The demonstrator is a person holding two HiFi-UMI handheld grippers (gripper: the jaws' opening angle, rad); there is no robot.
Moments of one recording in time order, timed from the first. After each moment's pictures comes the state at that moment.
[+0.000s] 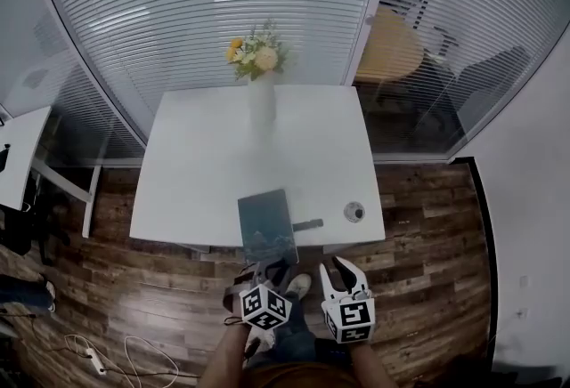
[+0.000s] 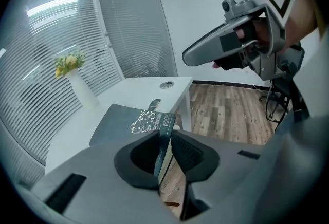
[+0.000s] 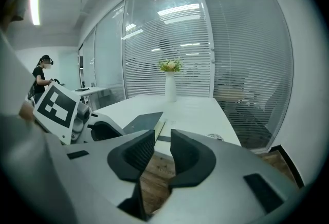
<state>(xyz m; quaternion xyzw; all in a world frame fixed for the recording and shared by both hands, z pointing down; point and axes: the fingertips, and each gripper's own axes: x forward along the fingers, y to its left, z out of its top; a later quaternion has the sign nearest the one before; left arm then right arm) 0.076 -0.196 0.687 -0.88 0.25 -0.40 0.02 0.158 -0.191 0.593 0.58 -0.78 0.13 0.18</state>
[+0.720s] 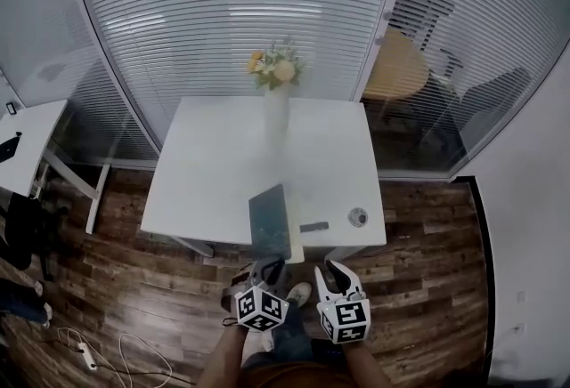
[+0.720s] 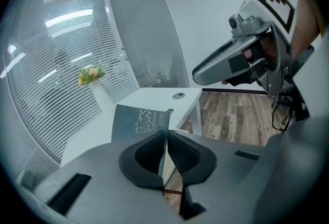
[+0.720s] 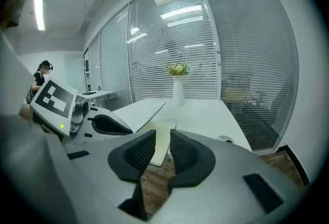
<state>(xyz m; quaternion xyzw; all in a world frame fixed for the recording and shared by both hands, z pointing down) 0.047 -0.194 0.641 -0.88 0.32 -0.35 0.04 0.126 -0.176 0.577 0.56 -0.80 0.13 0.17</state>
